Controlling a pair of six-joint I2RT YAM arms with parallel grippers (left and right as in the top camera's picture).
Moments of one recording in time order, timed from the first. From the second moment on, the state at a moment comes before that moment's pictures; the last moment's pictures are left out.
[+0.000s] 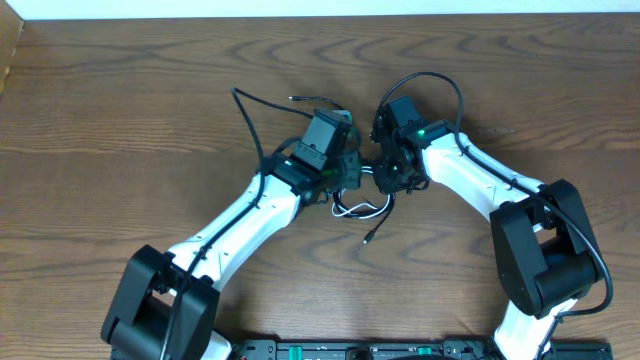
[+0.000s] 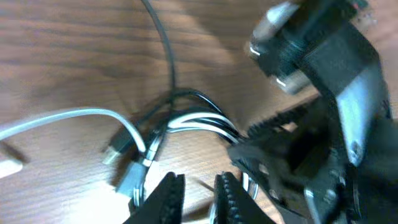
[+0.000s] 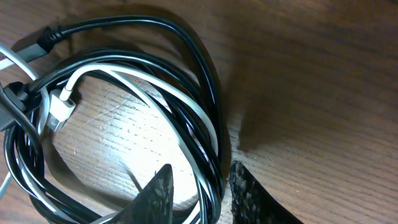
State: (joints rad) left arm -0.59 1.64 1.07 -0.38 0.13 -0.51; right arm 0.45 1.92 1.25 -0.69 -0.14 0.15
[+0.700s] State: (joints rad) left arm -0.61 1.83 1.07 -0.30 0.07 -0.50; right arm 0.41 1.92 1.25 -0.70 -0.19 0.16
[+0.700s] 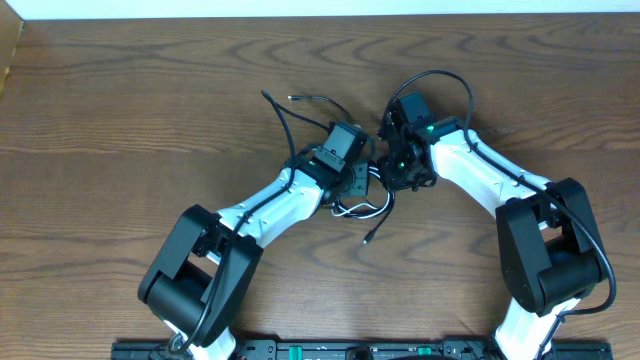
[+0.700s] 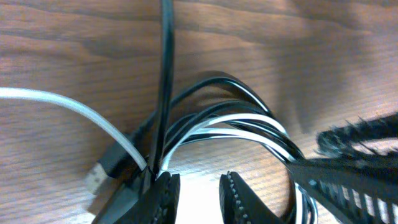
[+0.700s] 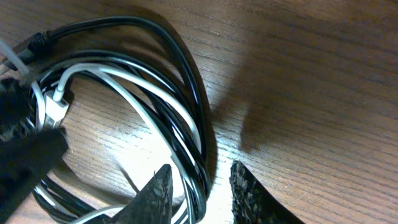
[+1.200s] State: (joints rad) left arm -0.58 1.83 1.07 -0.32 0.00 -0.50; right arm 0.45 1.97 1.25 -0.66 -0.19 0.16
